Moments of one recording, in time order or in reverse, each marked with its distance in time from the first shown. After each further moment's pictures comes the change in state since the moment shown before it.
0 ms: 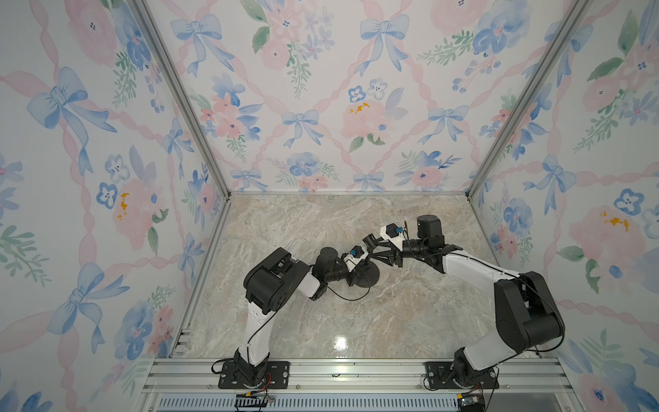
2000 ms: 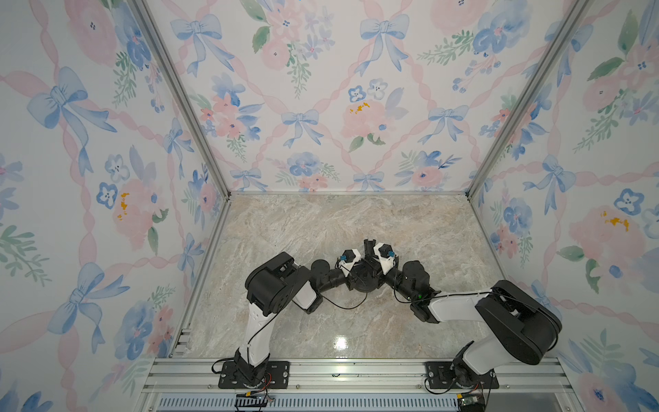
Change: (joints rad) left arm -0.044 -0.004 -0.160 0.419 -0.093 -0.165; right arm 0.368 -0.085 -0.556 0.974 0.907 0.668
